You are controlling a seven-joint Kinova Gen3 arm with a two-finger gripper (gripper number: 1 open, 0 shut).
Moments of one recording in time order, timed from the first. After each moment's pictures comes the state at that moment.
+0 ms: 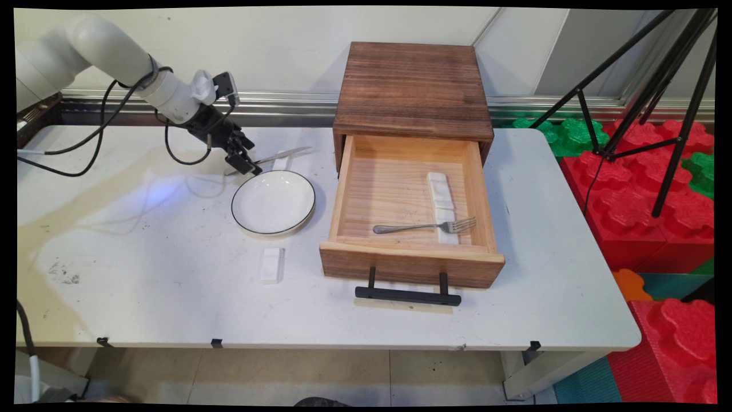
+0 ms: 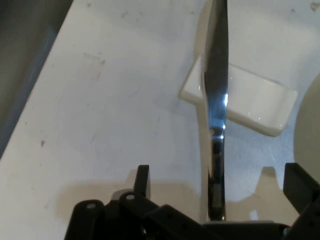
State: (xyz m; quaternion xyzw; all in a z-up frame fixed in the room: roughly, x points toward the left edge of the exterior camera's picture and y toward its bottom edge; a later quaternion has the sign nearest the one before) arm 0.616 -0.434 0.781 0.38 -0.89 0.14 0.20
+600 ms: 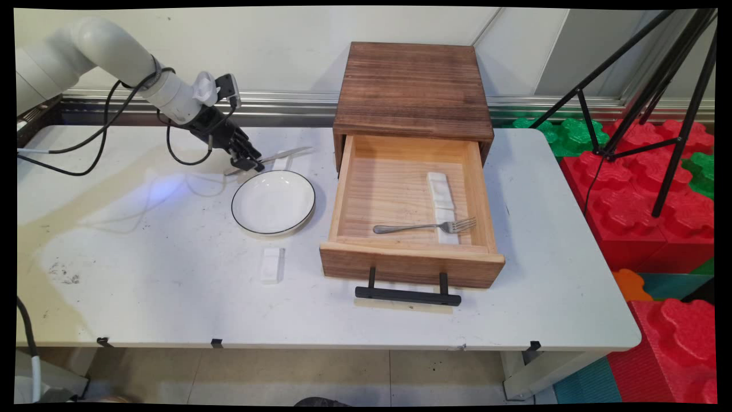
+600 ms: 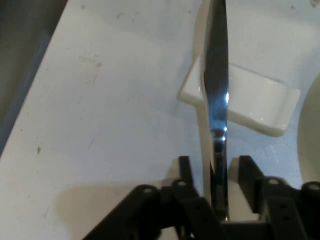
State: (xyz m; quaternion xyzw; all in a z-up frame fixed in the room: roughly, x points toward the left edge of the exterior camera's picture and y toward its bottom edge) arm 0.618 -0.440 0.776 0.37 -0.90 0.14 0.20
